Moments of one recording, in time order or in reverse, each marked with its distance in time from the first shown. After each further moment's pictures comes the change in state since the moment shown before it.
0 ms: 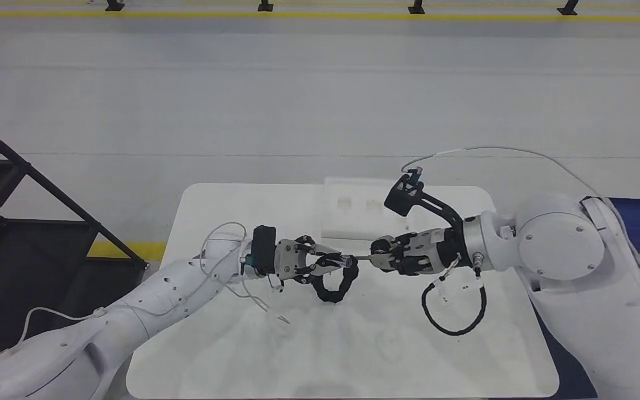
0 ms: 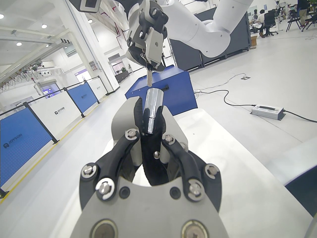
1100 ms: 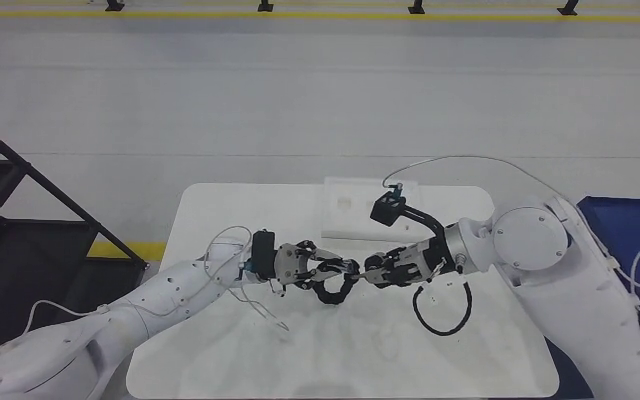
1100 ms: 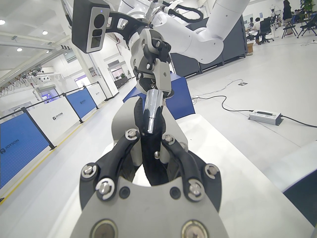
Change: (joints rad) left arm -0.034 0.002 0.086 -0.010 -0.043 0.045 0.045; right arm 0.039 0.002 -0.117 0.108 0.077 0.023 0.040
